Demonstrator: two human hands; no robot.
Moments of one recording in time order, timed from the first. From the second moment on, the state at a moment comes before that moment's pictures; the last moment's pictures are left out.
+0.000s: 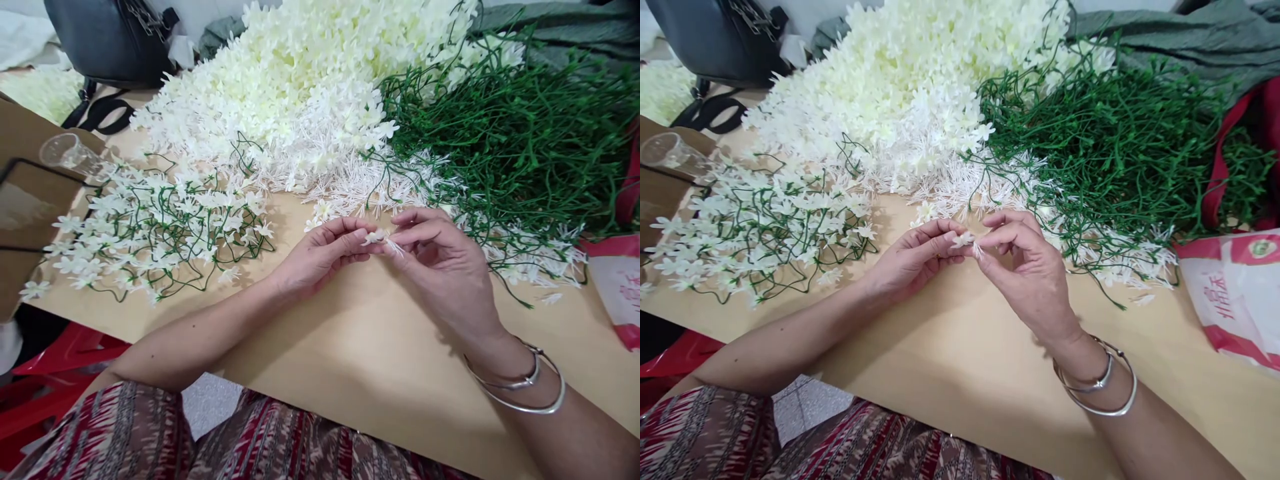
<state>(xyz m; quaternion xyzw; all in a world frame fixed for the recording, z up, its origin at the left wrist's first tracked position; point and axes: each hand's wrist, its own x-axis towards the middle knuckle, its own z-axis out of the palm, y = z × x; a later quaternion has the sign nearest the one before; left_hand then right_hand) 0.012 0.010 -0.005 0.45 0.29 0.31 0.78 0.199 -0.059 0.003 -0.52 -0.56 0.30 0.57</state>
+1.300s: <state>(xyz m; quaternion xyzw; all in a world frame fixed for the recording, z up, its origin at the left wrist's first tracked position) 0.018 0.003 -0.001 0.53 0.33 0.39 0.68 0.195 -0.062 -0.003 -0.54 -0.62 0.21 0.53</state>
